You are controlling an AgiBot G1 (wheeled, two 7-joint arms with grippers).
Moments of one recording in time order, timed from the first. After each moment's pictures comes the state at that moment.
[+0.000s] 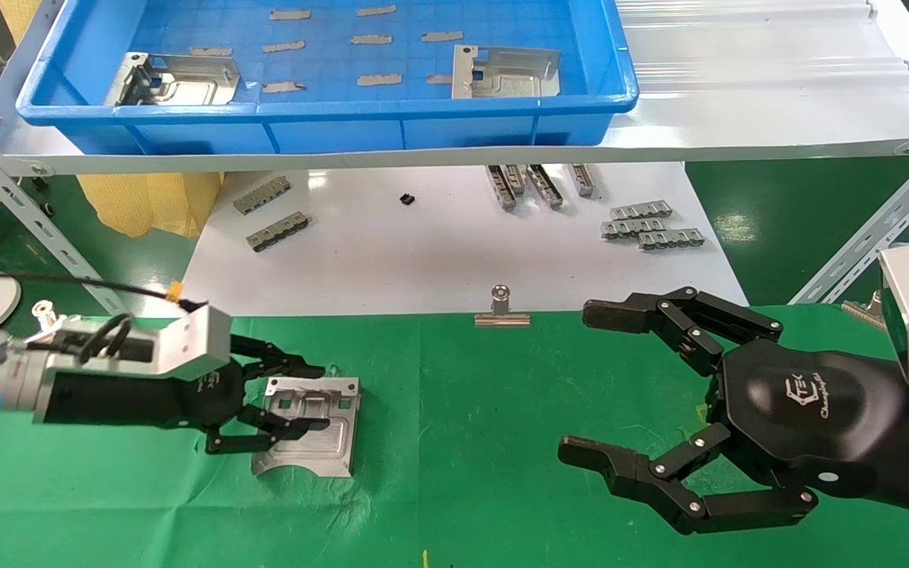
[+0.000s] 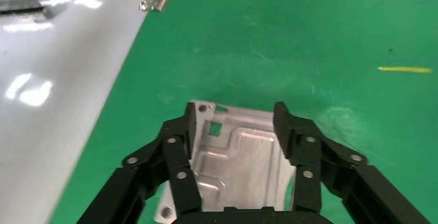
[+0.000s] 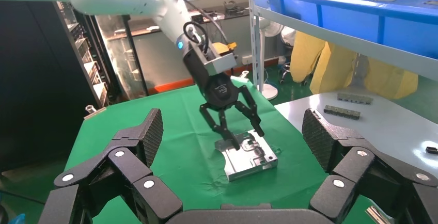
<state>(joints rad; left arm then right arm) -1.77 1.05 0.80 0.02 1.31 1.59 0.61 1.06 -0.55 -0.38 1.21 -0.62 -1.41 0.11</state>
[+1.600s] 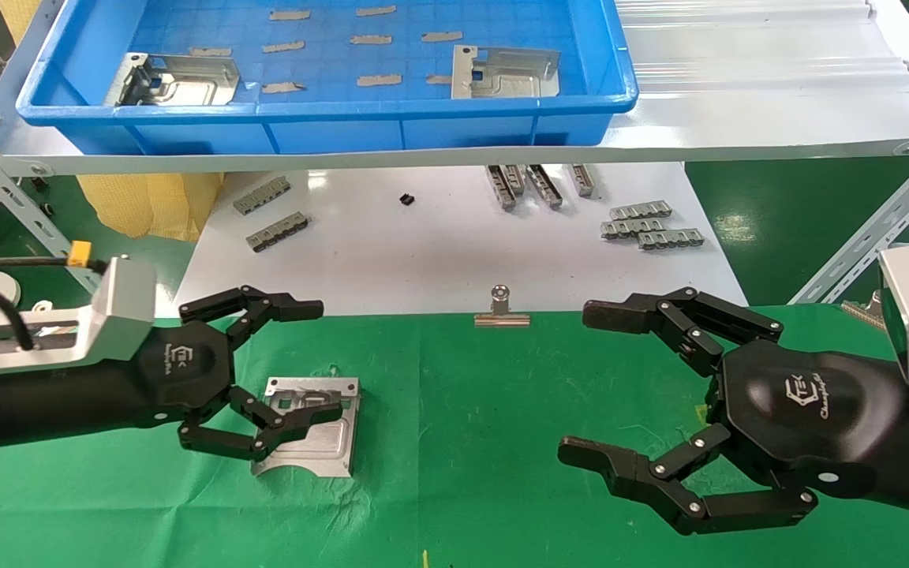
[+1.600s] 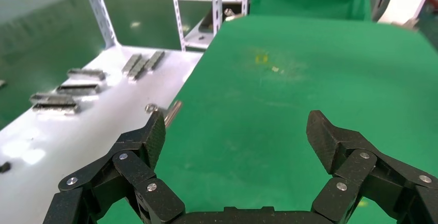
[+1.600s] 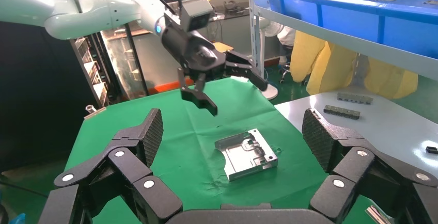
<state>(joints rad) -1.35 0.79 0.49 -0.74 0.96 1.54 0.14 1.06 -0.55 -0.38 1.21 -0.62 -1.41 0.11</state>
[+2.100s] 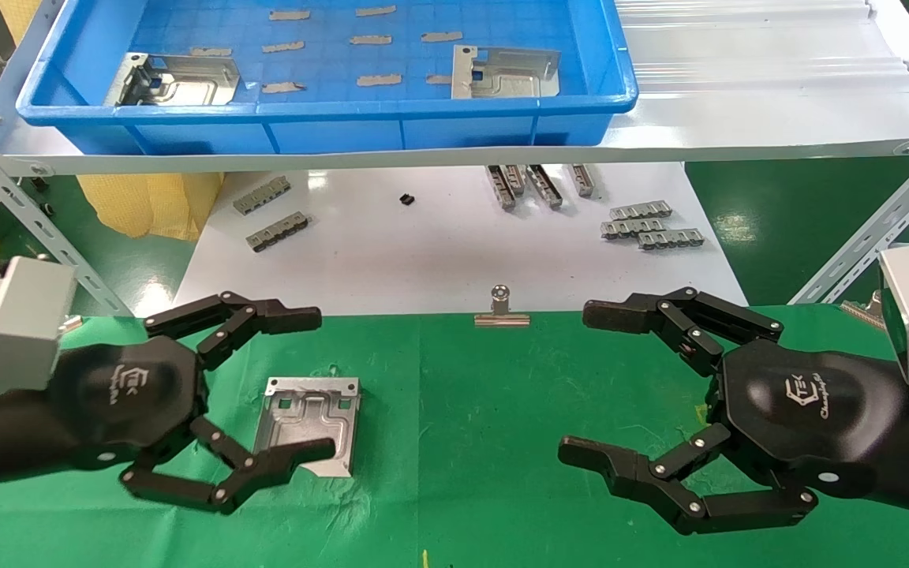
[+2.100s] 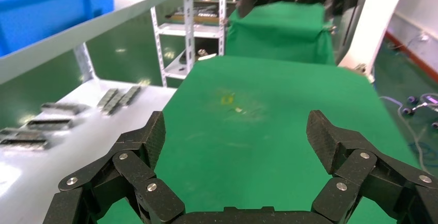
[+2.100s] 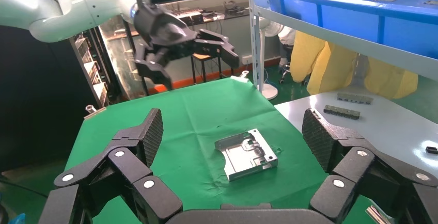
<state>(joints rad) -1.19 0.68 0.36 -1.07 0.82 1.51 -0.06 1.06 -0.55 -0.38 1.21 -0.62 -1.41 0.11</state>
